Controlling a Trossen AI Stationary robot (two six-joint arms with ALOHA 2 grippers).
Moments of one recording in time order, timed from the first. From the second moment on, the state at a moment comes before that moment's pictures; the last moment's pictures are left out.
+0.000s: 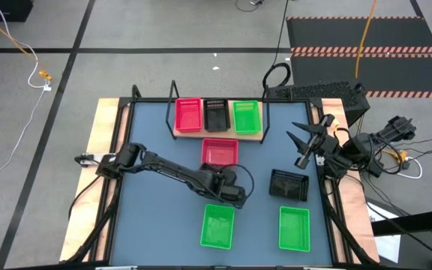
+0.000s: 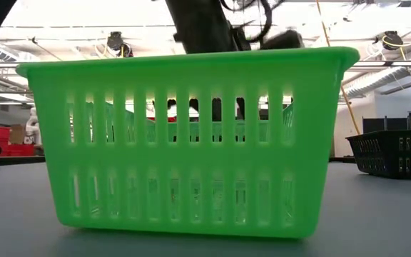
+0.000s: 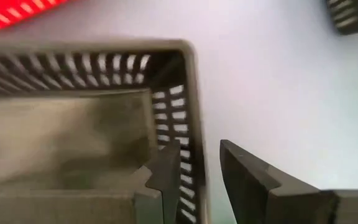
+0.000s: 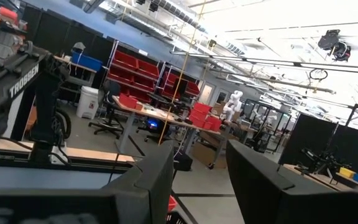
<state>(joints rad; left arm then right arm) -0.26 2.19 1.75 -0.74 -0.26 -1.22 0.48 0.56 0.52 0.42 0.92 -0.66</state>
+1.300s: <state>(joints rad) -0.28 2.23 1.75 -0.75 -0.35 -1.07 0.48 0.56 0.52 0.39 0.92 -0.64</state>
